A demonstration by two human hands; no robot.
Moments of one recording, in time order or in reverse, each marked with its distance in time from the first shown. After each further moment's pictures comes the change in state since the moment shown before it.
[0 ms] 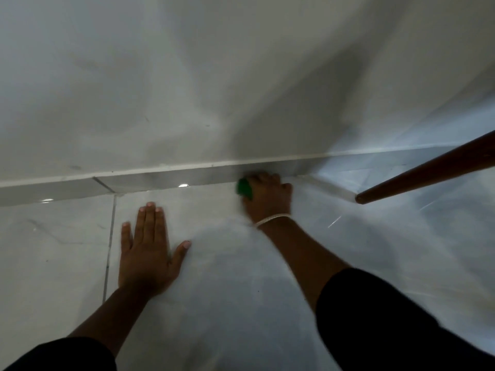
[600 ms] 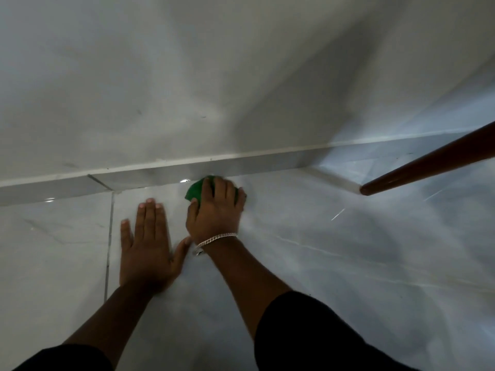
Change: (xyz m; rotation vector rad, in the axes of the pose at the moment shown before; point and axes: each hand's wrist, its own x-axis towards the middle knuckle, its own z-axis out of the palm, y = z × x) left_hand 0.003 -0.002 0.002 0.017 -0.002 0.020; right_hand -0.037 -0.104 0.028 0.169 -0.006 0.050
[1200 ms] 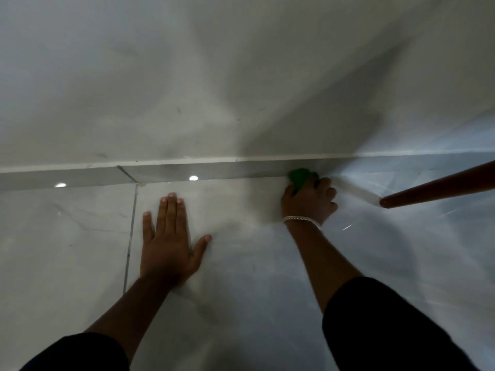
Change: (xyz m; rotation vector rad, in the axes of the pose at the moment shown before) left_hand -0.003 0.000 -0.002 -0.027 0.016 0.007; right_hand 0.038 0.103 -0.043 -0.179 0.044 0.514
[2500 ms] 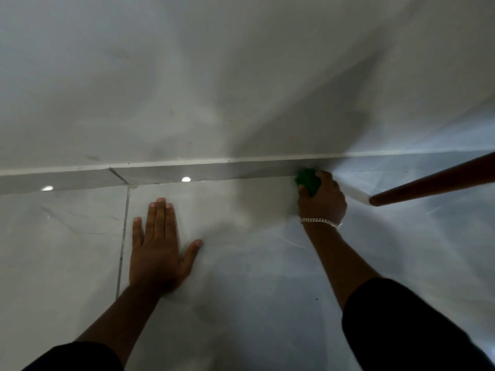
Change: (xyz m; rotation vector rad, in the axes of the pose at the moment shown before) left_hand -0.007 -0.006 -0.002 -0.007 0.001 -0.003; right_hand 0.026 0.041 -0.014 0.149 0.080 -0.112
